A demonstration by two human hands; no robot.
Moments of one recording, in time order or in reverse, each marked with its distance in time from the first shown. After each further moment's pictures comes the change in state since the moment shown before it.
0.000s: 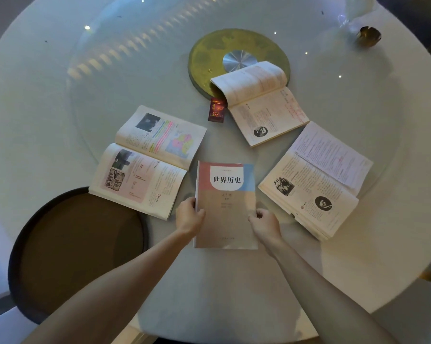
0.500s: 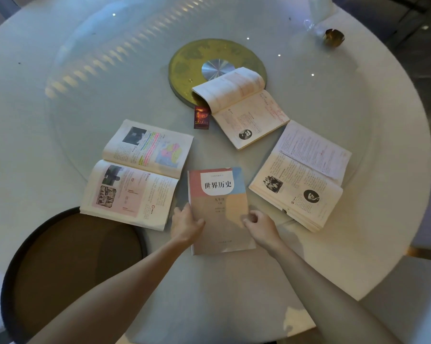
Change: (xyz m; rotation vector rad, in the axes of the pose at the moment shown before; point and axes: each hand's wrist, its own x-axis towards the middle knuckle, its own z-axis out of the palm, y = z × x) left_hand -0.007 0.010 -0.009 0.302 -0.119 0.068; right_hand -0.013 0.005 -0.007 -0.088 0.011 -0.081
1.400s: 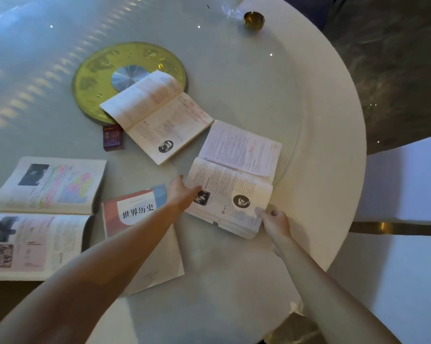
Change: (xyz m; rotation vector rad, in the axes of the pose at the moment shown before) left_hand 0.062 0.221 0.110 -0.078 -0.103 0.063; right_hand 0.077 0.135 -0.181 0.553 0.319 0.363
